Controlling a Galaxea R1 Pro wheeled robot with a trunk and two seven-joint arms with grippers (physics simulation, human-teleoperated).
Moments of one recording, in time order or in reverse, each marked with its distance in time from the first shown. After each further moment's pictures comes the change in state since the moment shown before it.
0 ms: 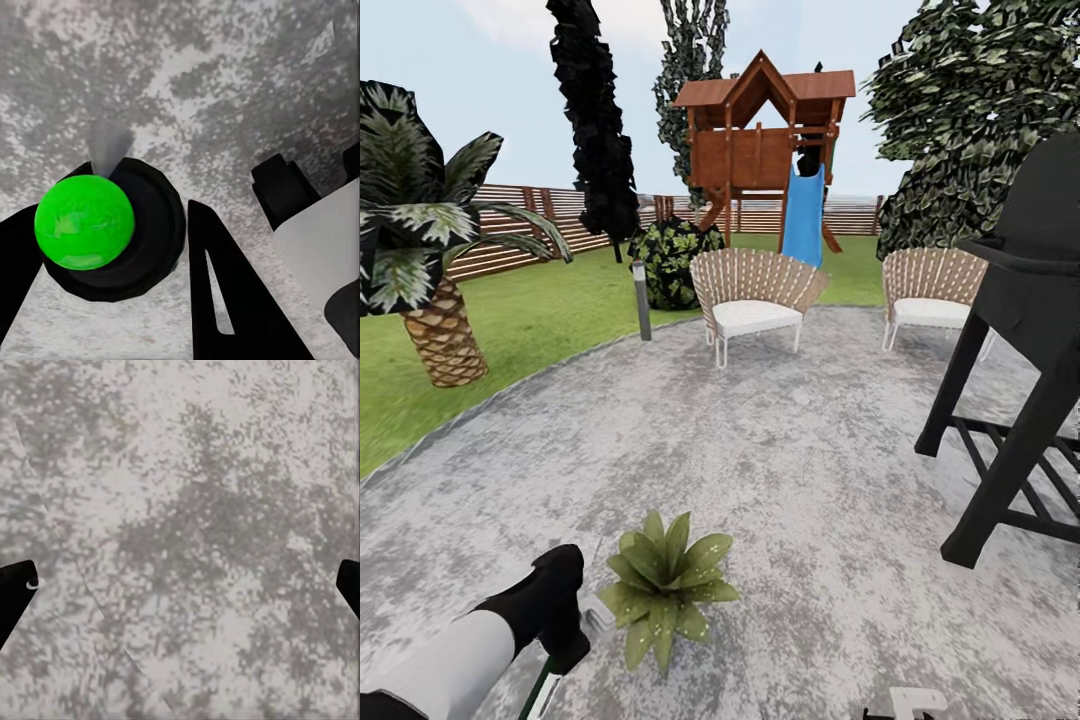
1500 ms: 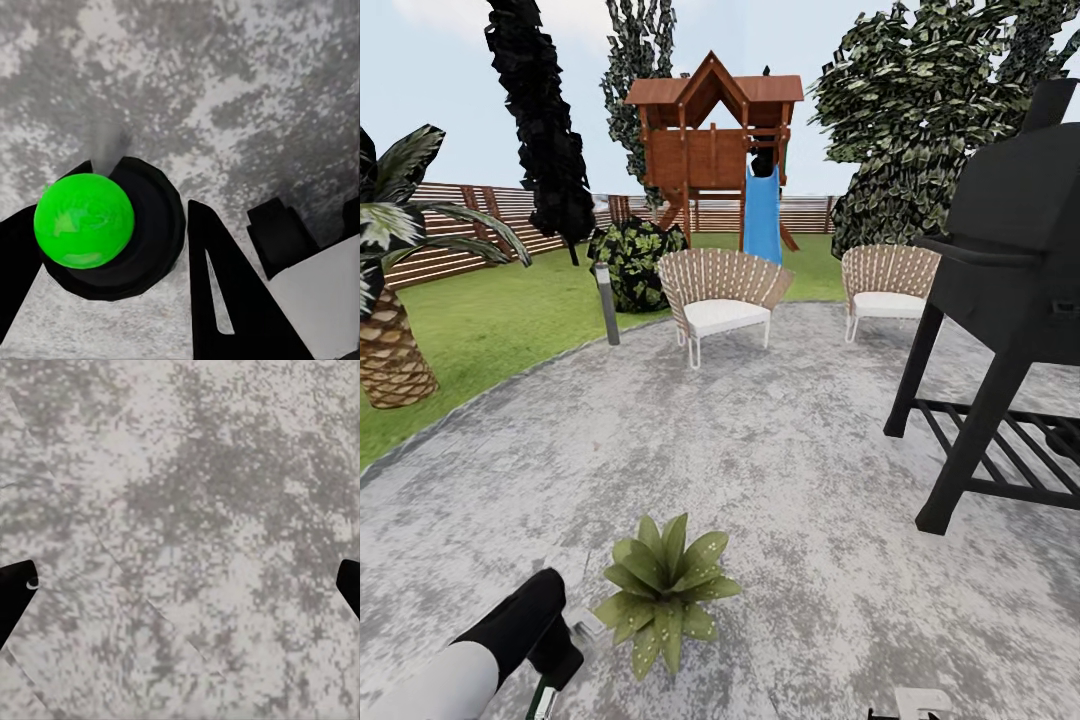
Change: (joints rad) left arm 0.080 0.005 0.201 0.012 0.102 -0.090 0.223; right arm 0.000 -0.013 0.003 0.003 0.002 0.000 -0.001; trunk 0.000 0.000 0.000
